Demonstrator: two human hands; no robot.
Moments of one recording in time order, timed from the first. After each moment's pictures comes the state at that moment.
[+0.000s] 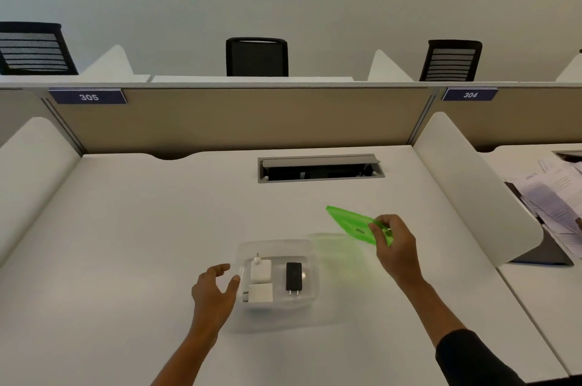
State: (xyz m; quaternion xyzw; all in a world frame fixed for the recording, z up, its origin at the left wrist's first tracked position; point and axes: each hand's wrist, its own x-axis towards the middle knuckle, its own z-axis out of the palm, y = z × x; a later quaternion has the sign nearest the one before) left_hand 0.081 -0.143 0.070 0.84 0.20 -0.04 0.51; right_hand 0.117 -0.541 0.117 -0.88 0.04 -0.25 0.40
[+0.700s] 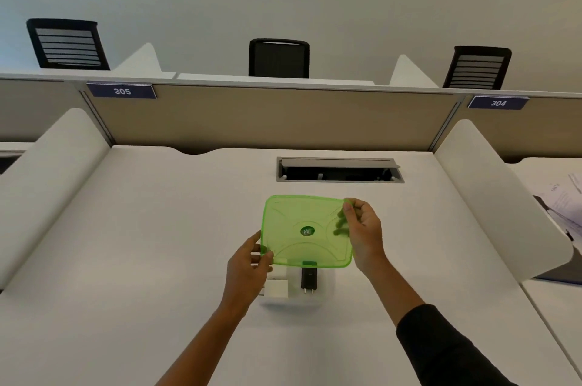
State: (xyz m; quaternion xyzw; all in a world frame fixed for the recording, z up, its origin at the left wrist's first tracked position) left_hand 0.099 -0.167 0.114 0.79 0.10 -0.02 0.60; right_hand 0.164 -0.427 0.140 -0.67 0.17 -0.09 0.72
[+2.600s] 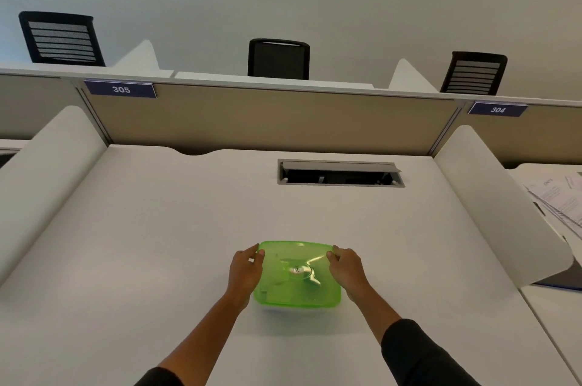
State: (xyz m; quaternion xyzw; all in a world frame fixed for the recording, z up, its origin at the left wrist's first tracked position) left_hand 0.140 -0.153 0.064 0.80 0.19 -0.08 0.57; right_hand 0.140 -0.397 0.088 -0.89 0.20 0.13 0.39
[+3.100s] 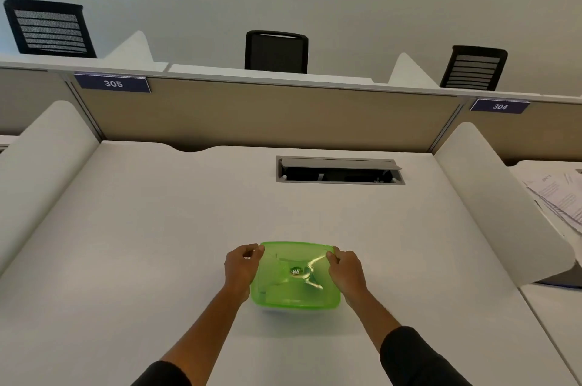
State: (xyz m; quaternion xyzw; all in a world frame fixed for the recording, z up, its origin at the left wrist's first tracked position) left_hand 0.159 -0.150 0.058 0.71 0.27 -0.06 0.65; right_hand 0.140 -0.391 0.079 -0.88 0.22 0.11 0.40
